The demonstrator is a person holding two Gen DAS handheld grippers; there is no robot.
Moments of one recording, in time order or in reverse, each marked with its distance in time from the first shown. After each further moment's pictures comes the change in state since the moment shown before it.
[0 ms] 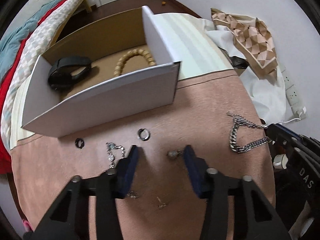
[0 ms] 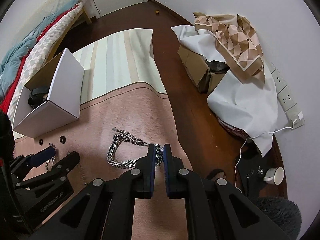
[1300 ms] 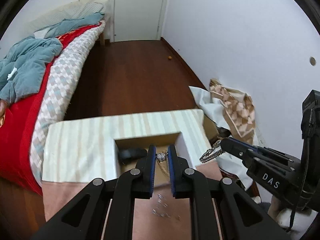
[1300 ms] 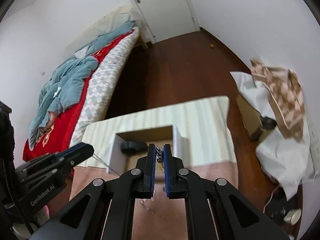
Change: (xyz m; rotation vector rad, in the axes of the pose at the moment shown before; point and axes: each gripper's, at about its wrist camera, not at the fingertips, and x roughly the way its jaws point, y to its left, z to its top) left arm -0.177 0.124 0.065 -0.149 -0.332 -0.104; right arm -0.133 0.114 0.095 -0.150 -0.189 0.358
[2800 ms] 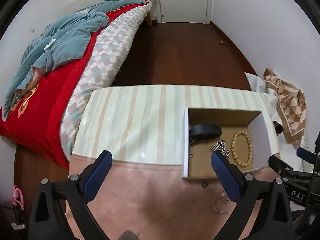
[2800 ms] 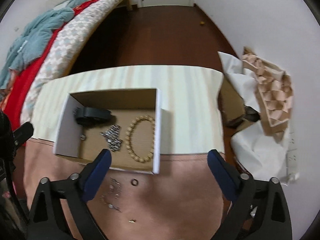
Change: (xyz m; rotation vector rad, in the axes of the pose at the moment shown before) left arm 0.043 0.075 -0.055 -0.123 0.116 0.324; right arm 0.107 0.007 -0.027 -0.137 0.246 -0.306
